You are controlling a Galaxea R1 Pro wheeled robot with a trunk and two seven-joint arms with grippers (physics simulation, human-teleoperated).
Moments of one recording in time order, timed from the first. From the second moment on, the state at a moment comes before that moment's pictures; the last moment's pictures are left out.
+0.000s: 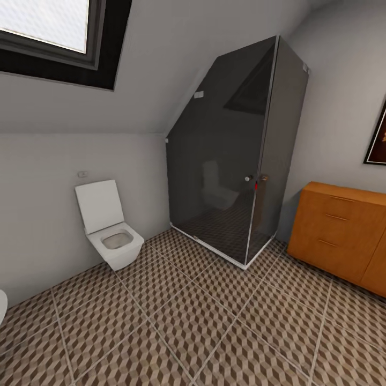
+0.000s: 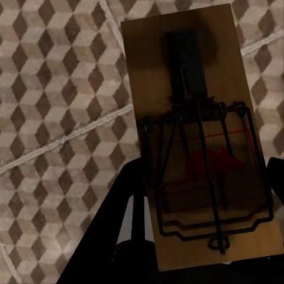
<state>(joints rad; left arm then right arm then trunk) -0.21 0.02 -0.31 0.00 0.63 -0.15 0.12 -0.18 -0.10 -0.05 0.03 0.19 -0.09 0.01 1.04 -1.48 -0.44</state>
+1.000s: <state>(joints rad) -0.21 0.02 -0.31 0.00 0.63 -0.14 0.11 -0.18 -0.11 -0.05 0.03 0.19 -0.09 0.02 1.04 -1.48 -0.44</state>
